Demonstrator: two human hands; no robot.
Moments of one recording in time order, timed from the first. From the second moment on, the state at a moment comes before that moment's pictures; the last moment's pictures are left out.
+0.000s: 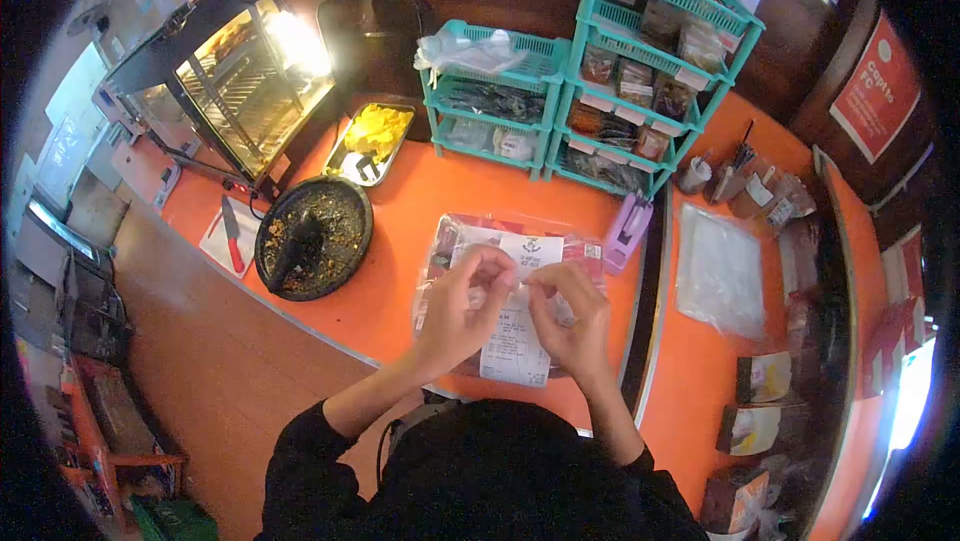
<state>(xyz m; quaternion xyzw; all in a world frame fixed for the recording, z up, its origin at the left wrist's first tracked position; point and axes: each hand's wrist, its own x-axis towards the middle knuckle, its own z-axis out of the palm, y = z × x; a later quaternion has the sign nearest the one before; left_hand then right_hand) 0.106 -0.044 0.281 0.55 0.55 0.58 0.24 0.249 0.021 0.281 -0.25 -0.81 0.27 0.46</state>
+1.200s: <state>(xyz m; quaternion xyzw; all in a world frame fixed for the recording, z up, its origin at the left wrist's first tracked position) 0.095 -0.043 0.291 0.59 0.56 0.55 0.20 0.250 0.028 0.271 -0.25 -0.63 0.58 0.45</state>
